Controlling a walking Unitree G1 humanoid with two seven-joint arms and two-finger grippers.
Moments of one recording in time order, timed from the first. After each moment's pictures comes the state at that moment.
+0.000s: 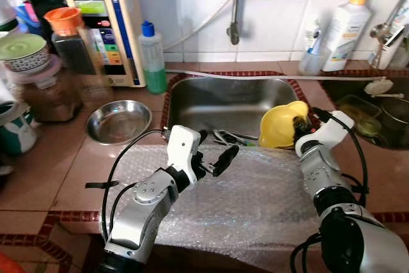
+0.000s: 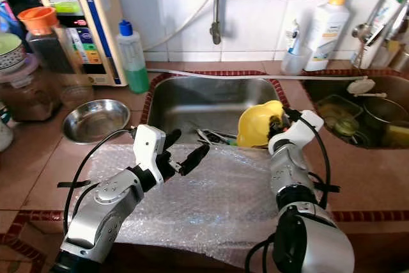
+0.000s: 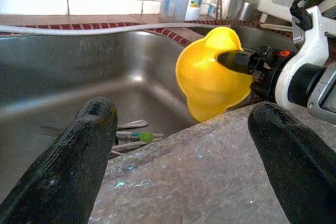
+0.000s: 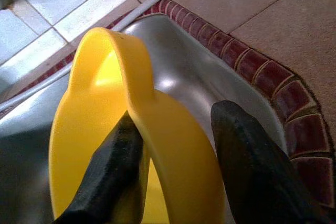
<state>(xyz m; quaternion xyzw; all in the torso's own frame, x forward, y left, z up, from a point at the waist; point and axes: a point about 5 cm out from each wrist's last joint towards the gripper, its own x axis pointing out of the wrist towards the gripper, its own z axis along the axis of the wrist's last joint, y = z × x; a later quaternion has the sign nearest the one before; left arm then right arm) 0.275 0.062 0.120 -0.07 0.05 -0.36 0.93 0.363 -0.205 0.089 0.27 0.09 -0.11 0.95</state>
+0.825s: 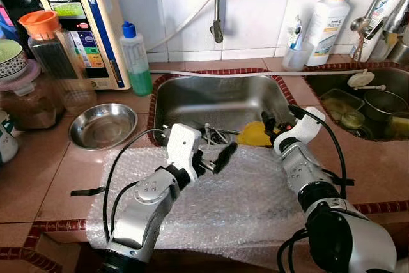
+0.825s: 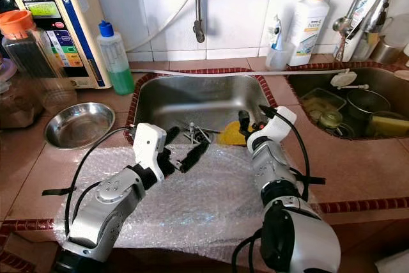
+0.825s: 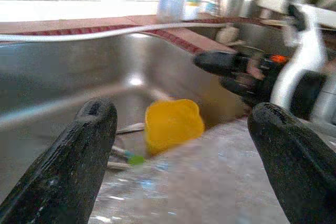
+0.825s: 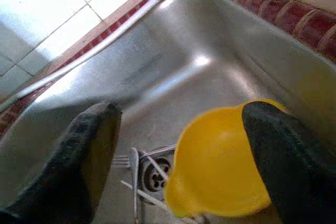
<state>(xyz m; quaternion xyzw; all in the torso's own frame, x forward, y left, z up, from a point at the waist) 0.281 0.064 0.122 -0.06 0.04 -0.32 0.95 0.371 -0.163 0.091 0.29 0.11 -0.02 0.95</state>
